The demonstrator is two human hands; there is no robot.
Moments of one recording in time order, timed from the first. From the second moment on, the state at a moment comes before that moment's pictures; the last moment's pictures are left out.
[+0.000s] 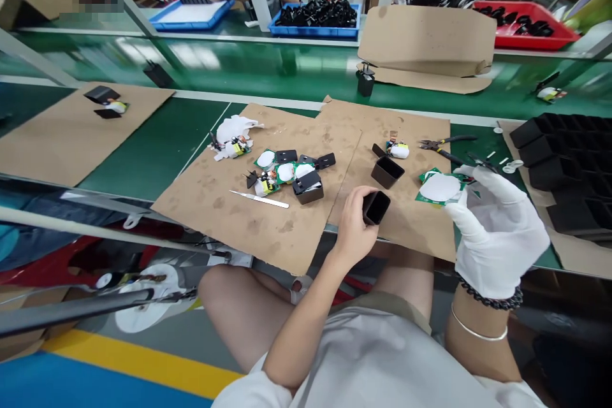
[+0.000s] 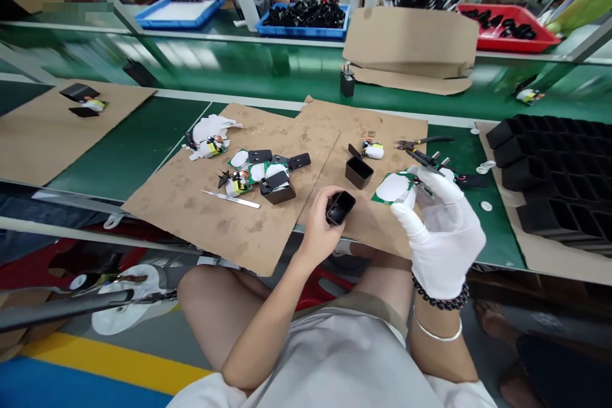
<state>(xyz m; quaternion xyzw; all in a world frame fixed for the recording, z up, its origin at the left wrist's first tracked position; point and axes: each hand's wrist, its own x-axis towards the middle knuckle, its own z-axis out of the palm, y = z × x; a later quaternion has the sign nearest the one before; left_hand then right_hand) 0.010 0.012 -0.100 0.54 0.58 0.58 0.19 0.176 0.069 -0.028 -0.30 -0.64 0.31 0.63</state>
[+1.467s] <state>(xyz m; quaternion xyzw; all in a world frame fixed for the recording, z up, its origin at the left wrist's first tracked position) -0.001 -0.030 -0.030 0.60 0.52 0.61 0.02 0.150 0.008 -0.009 -0.18 -0.77 0.33 0.51</state>
